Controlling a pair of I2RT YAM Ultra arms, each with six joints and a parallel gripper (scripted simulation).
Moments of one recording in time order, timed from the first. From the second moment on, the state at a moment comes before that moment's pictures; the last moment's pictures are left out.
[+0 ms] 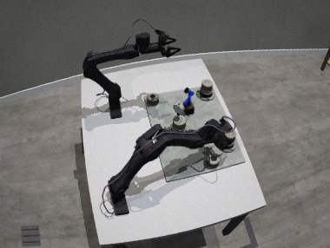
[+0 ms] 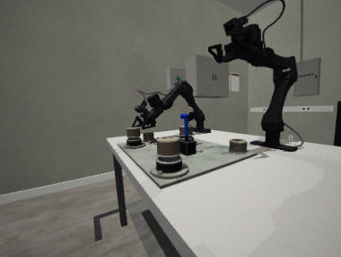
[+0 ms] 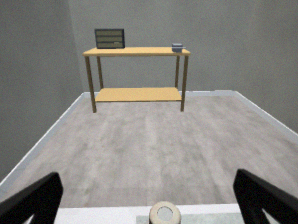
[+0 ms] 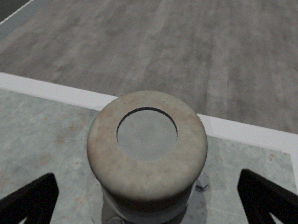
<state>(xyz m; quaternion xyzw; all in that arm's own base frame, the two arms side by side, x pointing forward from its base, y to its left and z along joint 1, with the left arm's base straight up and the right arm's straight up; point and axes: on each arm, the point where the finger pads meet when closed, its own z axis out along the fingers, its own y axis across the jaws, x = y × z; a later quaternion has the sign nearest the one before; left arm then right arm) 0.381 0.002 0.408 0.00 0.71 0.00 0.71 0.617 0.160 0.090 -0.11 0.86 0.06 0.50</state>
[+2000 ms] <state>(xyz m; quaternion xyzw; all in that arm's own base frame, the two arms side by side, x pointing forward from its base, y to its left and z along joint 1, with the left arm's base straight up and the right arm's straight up) 0.381 0.002 0.408 0.00 0.71 0.00 0.71 0.650 0.168 0.077 -0.11 0.86 0.06 0.50</state>
